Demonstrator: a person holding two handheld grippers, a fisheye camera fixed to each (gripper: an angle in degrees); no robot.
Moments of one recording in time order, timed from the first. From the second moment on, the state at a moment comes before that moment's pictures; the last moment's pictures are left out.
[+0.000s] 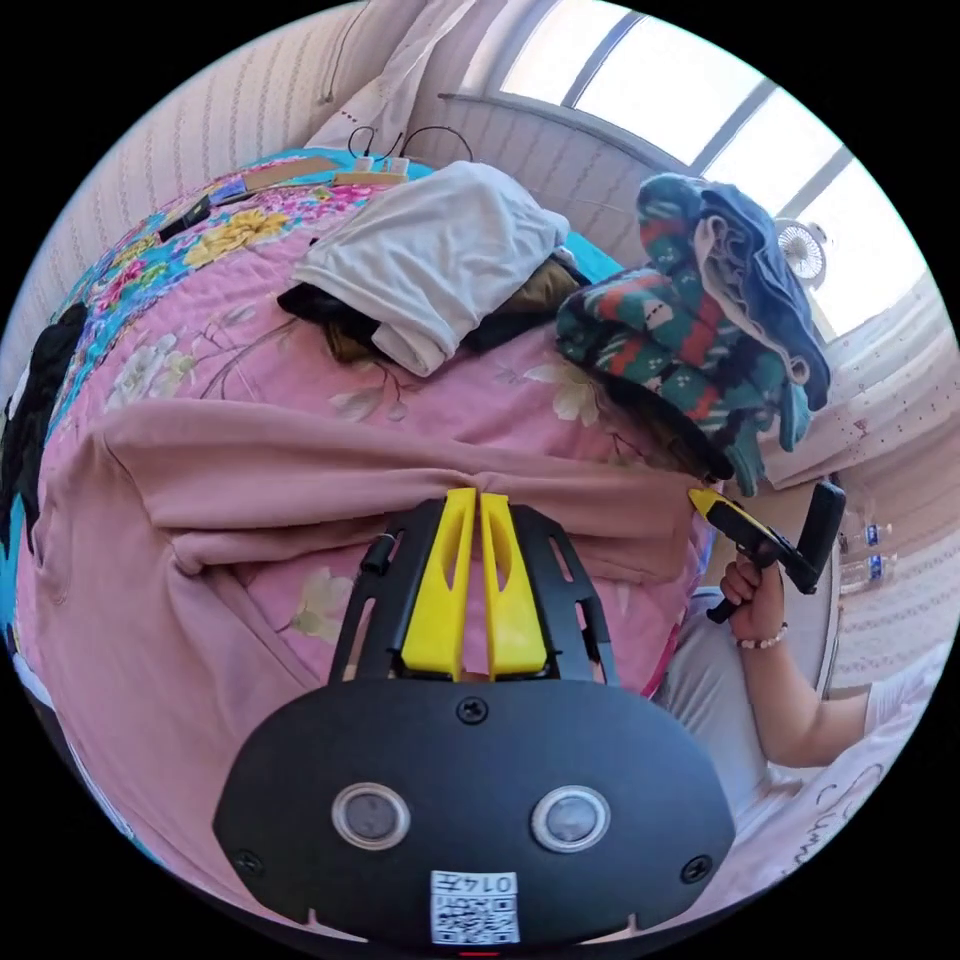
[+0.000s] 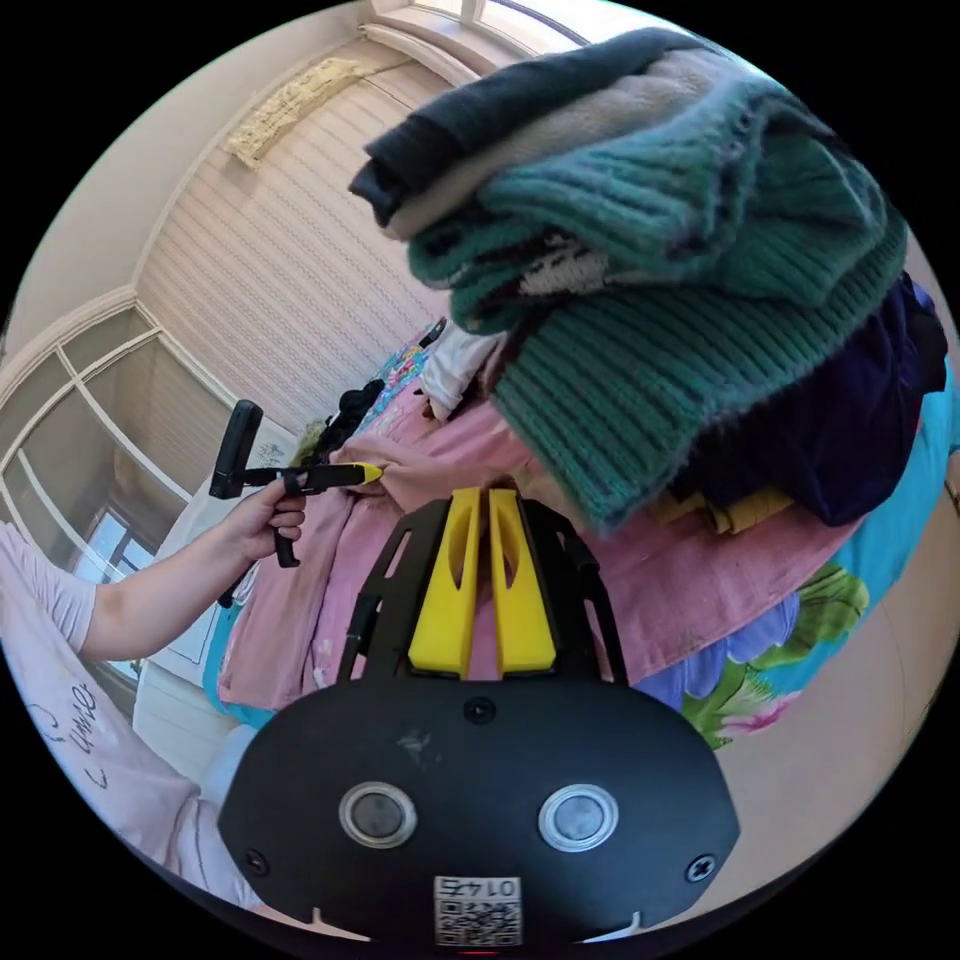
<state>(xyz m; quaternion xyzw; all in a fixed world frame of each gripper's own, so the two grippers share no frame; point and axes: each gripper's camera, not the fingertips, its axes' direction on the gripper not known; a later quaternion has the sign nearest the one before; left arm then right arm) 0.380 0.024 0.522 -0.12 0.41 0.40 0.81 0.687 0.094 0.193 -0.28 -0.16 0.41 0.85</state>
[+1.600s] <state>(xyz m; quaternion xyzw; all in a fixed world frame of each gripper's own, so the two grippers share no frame) 0.494 0.150 0.548 -0.15 0.44 0.38 0.80 0.775 0.136 0.222 -0.32 -0.06 0.48 0.82</state>
